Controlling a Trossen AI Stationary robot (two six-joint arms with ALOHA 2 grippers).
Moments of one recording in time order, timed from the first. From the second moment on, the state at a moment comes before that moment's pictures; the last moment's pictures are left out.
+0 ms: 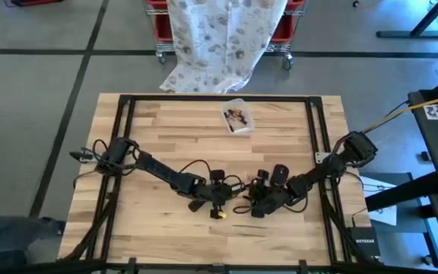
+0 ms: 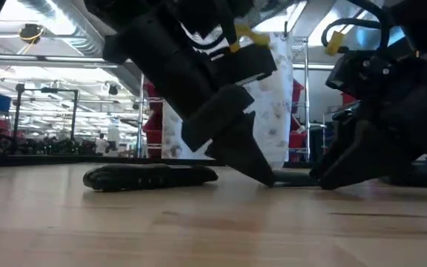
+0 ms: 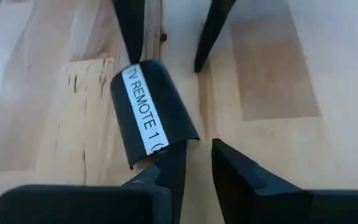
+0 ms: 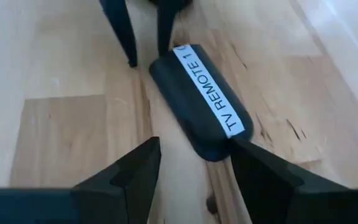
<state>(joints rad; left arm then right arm) -0.29 2.07 1.22 0.05 -0.35 -0.09 0.51 1.77 0.60 0.24 0.52 0.44</state>
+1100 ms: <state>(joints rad) -0.37 1.98 1.22 -0.27 -0.39 -0.28 0.40 1.82 0.75 0.18 0.46 0.29</state>
